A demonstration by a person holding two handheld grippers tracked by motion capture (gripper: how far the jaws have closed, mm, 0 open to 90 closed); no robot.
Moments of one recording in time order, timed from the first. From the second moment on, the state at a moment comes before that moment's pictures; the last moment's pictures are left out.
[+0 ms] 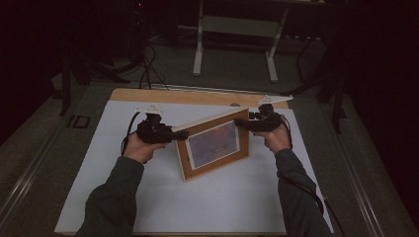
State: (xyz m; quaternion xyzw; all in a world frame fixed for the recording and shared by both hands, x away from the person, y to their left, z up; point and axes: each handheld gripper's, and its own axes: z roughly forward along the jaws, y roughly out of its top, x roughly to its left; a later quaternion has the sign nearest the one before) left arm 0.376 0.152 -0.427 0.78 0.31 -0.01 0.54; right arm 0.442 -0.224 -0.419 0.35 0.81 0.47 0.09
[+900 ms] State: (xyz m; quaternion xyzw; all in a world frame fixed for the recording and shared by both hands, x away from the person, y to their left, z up) left arm 0.374 0.143 -0.425 0.78 0.33 0.03 0.52; right arm 0.436 -0.239 -0.421 0.35 0.80 0.47 0.10
